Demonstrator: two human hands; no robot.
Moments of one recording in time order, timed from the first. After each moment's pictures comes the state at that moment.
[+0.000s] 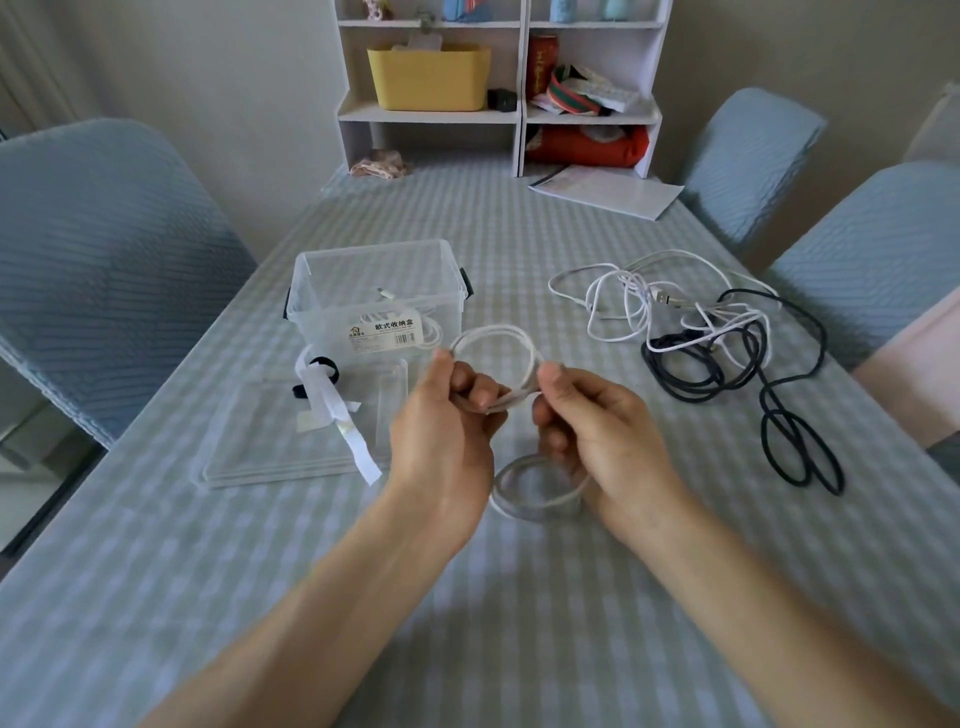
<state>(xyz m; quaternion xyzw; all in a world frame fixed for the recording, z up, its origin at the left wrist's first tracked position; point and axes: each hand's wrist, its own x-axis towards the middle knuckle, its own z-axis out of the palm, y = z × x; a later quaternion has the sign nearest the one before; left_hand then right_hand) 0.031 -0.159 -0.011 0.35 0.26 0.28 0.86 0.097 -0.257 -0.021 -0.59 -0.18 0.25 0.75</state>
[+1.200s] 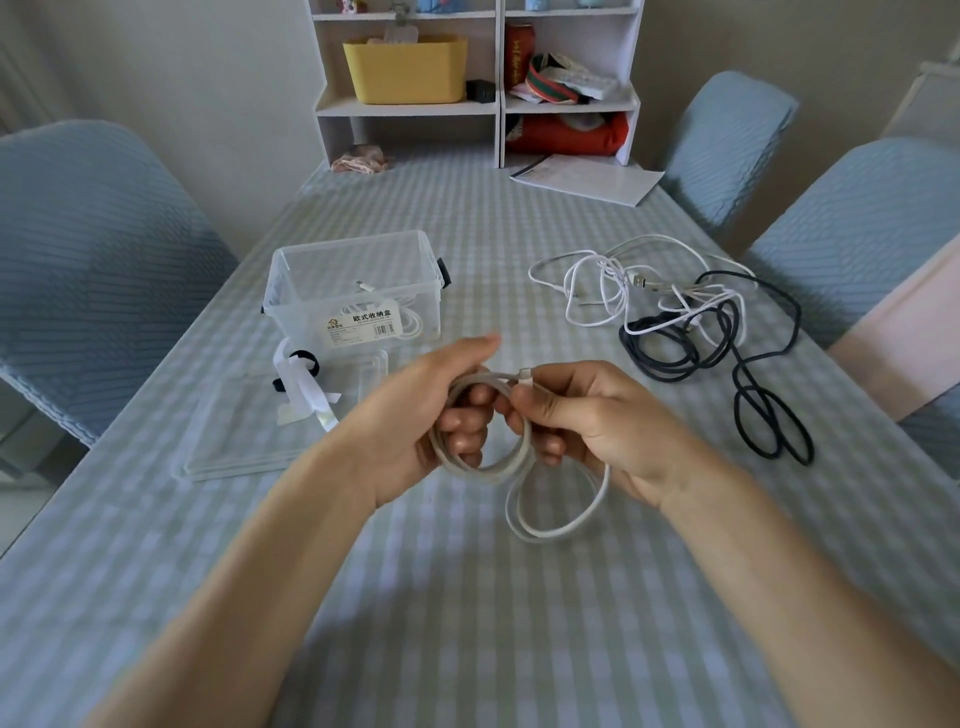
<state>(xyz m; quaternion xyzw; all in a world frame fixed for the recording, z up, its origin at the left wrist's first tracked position) 0.018 -0.144 0.015 0.63 0.23 0.00 0.74 0.115 -0.285 -0.006 -0.58 -0.32 0.40 0.63</state>
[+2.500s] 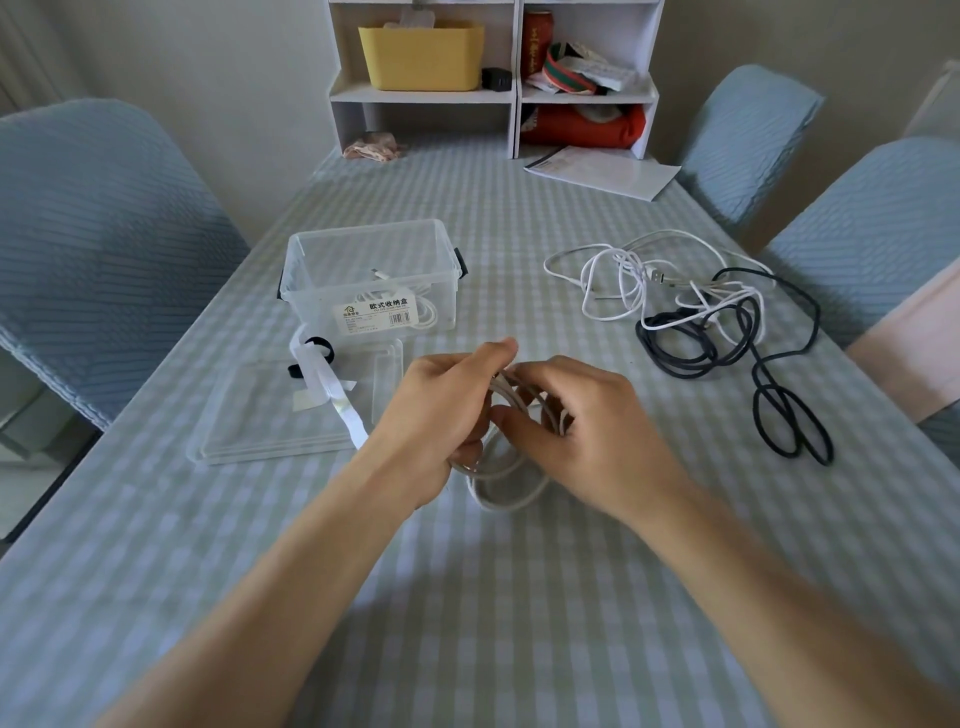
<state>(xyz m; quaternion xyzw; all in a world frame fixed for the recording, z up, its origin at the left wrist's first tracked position) 0.017 -0.155 0.004 0.64 0.32 0.11 0.70 0.102 -0.274 -0.033 -0.76 -0.50 -0.04 0.42</state>
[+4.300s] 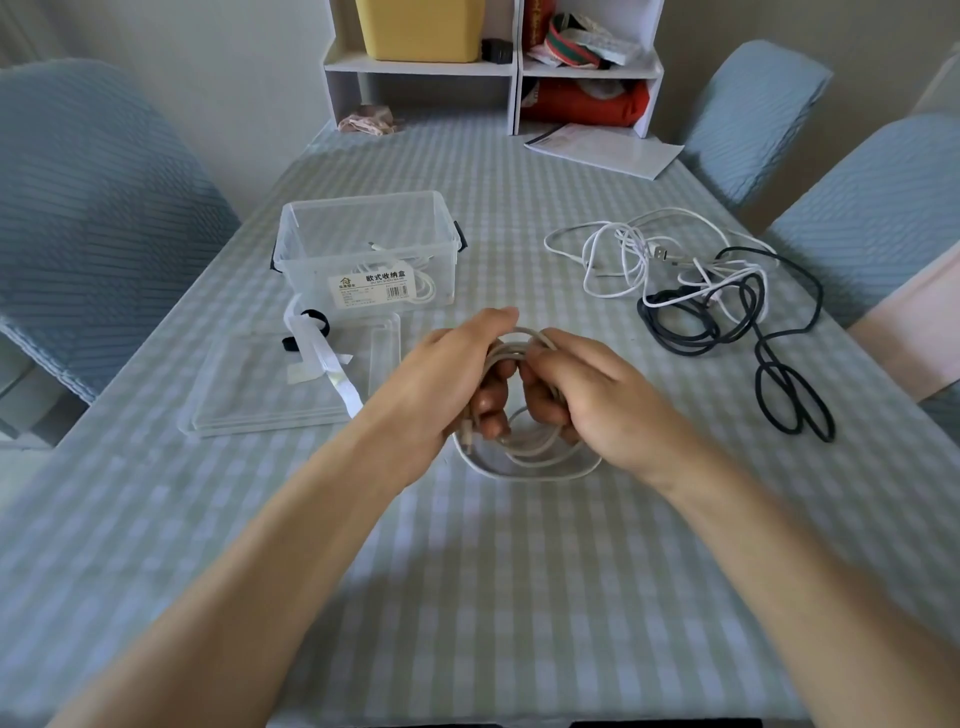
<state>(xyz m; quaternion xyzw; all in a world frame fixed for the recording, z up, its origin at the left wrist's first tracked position) 0.015 -0.151 0.003 0.67 0.27 0.07 0.69 0.095 -0.276 -0.006 -0.74 -0.36 0.25 0.51</state>
